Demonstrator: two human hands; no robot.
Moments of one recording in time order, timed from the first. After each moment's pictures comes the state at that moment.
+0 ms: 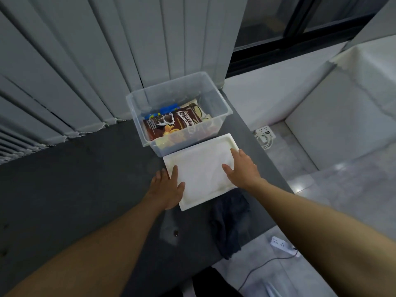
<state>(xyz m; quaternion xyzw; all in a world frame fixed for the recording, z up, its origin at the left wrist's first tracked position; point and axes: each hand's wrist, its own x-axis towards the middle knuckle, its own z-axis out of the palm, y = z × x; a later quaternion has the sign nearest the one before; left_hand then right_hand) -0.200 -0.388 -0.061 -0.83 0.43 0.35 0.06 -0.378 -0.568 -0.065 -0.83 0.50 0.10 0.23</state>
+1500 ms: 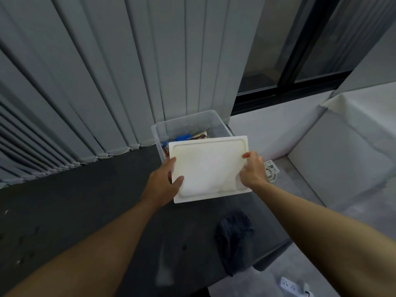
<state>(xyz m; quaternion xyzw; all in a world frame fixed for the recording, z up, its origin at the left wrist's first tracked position) -0.172 -0.357 0.038 -0.83 0.40 0.20 -0.33 -0.361 -0.567 0.034 -0.76 0.56 -0.13 0.29</state>
